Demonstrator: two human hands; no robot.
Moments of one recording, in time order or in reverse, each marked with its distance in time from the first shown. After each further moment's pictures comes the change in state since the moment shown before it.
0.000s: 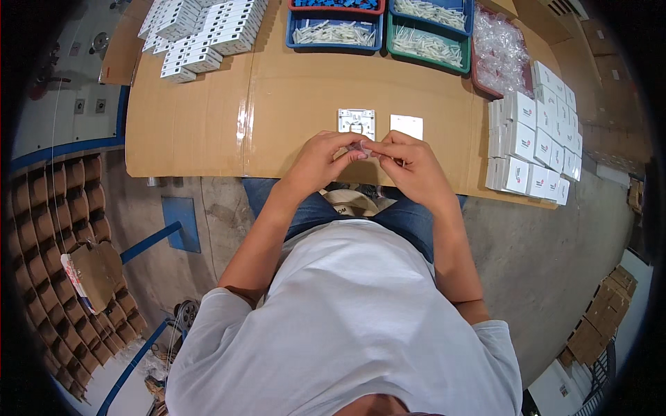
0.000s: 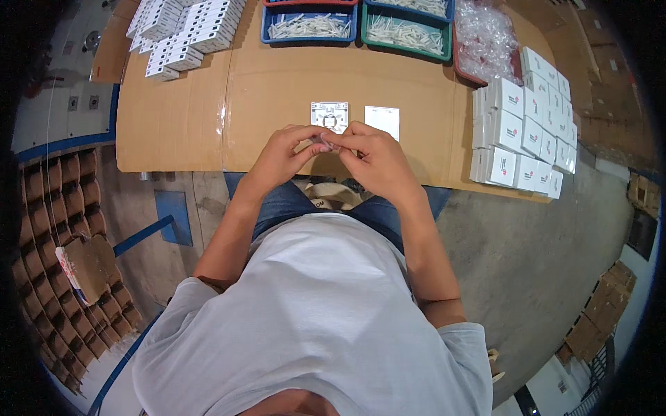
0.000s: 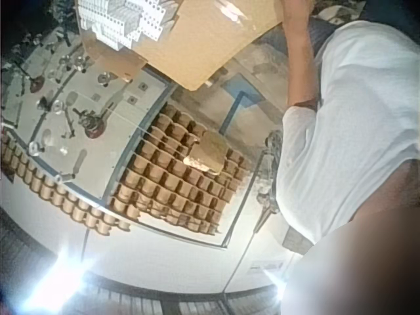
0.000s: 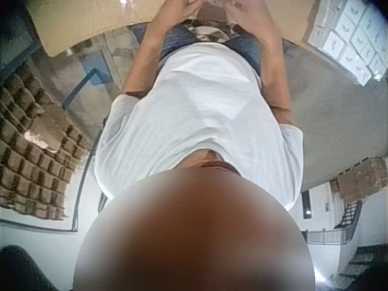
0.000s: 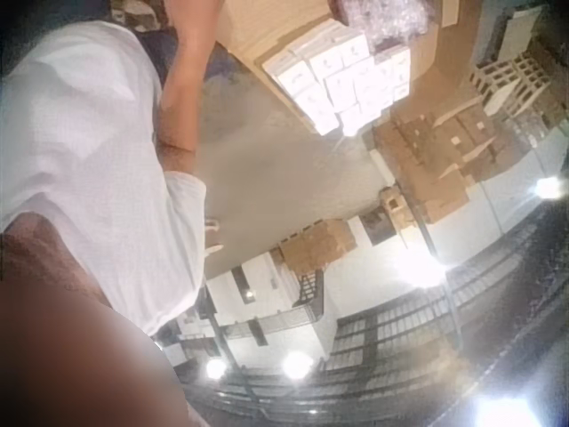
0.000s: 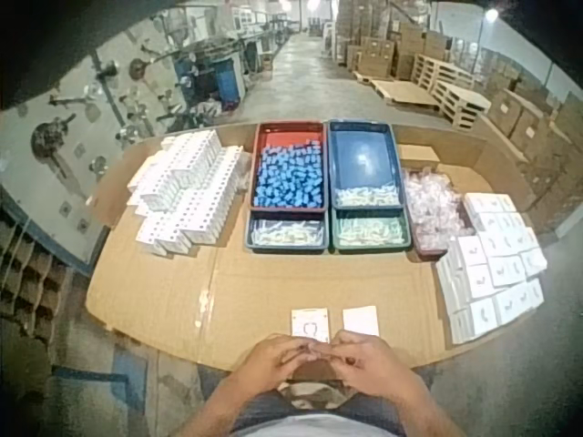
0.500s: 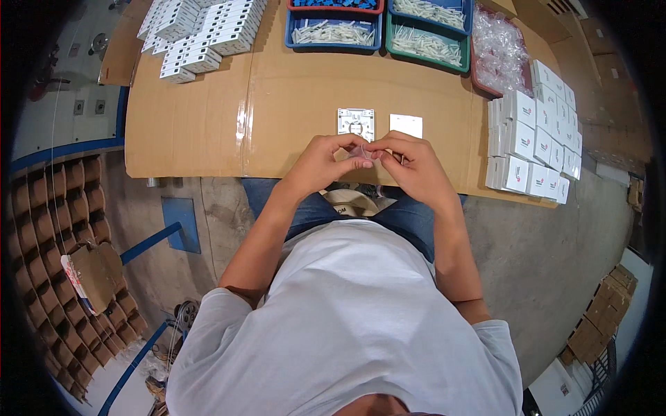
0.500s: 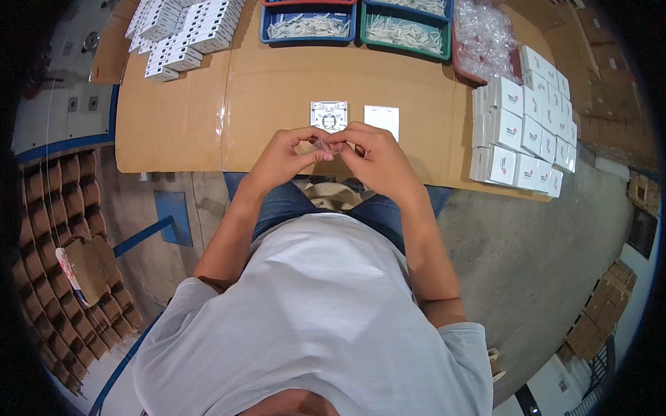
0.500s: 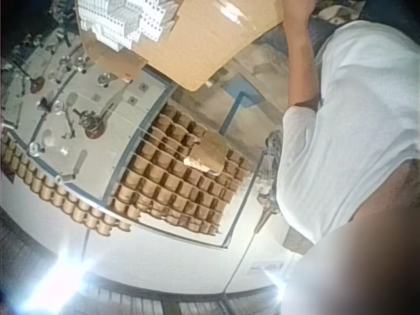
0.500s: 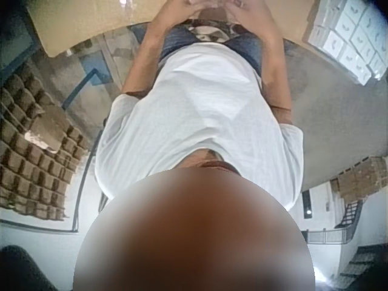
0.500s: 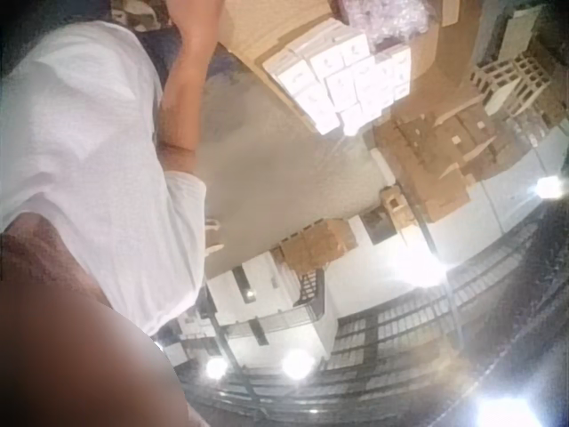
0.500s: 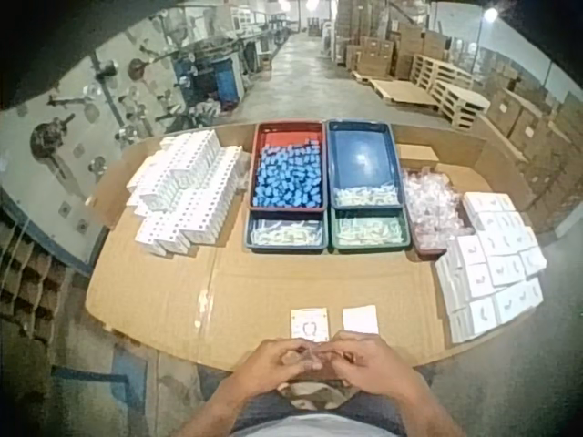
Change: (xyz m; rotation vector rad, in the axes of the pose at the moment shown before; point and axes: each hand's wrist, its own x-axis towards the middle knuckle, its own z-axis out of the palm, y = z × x) left_hand -0.001 0.004 0.003 -0.271 -0.095 -0.166; right_hand 0.001 -0.001 -0.001 0.118 -0.018 0.027
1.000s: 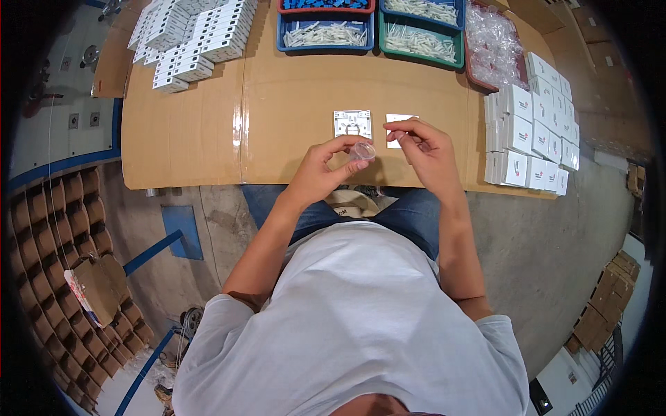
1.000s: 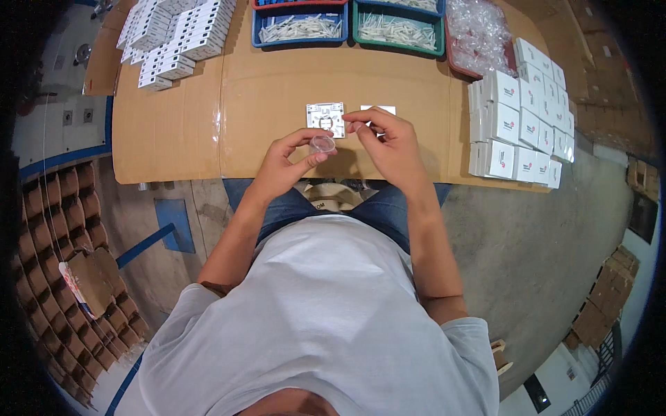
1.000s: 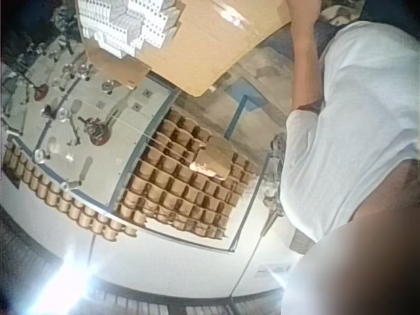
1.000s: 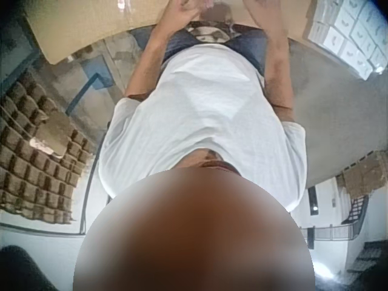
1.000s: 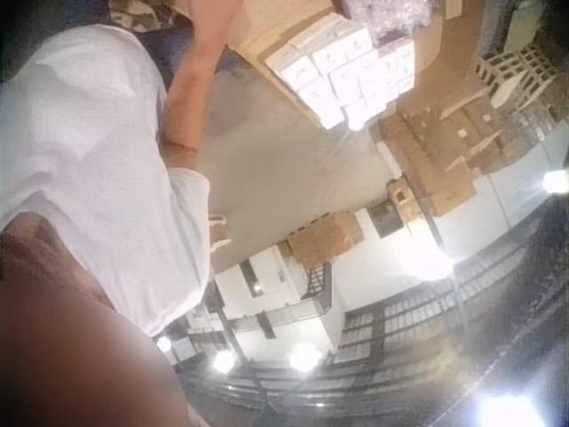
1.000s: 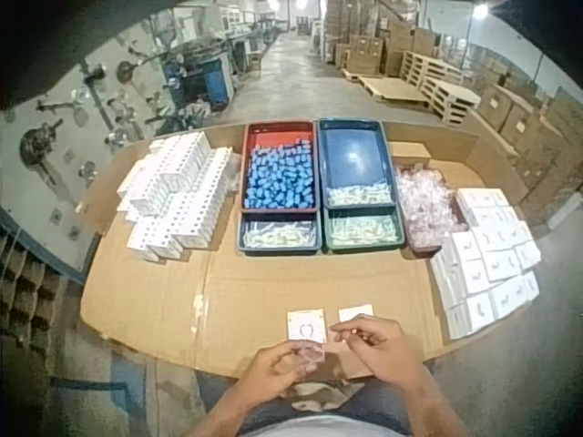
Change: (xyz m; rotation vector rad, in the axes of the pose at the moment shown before) left_hand -0.006 -0.013 0.009 -0.182 0.076 0.056; right_hand 0.004 0.009 -0.013 0.224 0.219 0.048
